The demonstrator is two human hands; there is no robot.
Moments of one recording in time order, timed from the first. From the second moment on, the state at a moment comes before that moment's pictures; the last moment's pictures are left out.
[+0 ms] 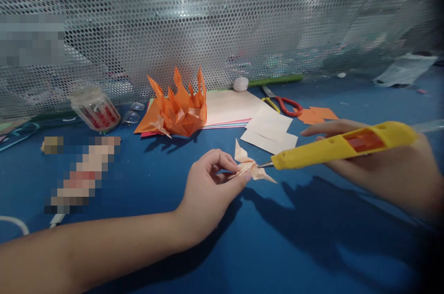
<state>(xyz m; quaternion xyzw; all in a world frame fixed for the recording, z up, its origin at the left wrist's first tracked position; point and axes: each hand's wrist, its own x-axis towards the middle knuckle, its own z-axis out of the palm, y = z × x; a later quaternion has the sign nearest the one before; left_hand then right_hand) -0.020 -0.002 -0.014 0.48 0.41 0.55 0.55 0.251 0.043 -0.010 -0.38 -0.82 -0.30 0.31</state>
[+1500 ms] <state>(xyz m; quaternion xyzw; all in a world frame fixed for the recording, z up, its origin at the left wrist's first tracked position) -0.019 0.000 -0.013 0.46 0.40 0.55 0.57 0.240 0.039 0.000 -0.39 -0.84 -0.18 0.34</state>
